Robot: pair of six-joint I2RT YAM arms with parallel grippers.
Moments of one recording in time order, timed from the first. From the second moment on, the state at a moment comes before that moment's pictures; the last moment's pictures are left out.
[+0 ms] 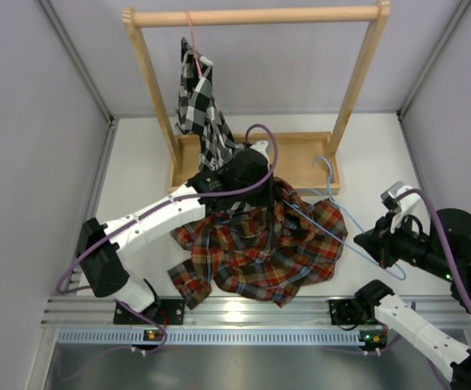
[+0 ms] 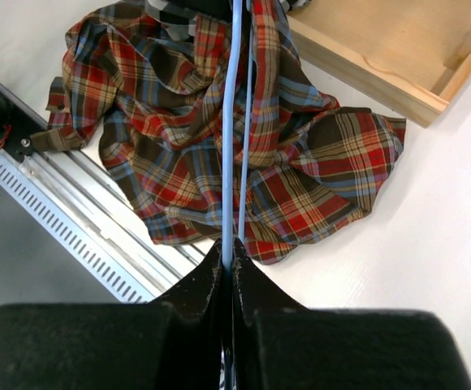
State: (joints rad) left arm -0.92 1.56 1.42 -0.51 -0.05 -0.77; right arm 0.55 0.55 1.35 -1.29 -0.16 0.06
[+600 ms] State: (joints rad) left arm -1.05 1.20 1.47 -0.93 -0.06 -0.45; right arm 0.55 0.56 1.14 -1.11 -0.71 -0.21
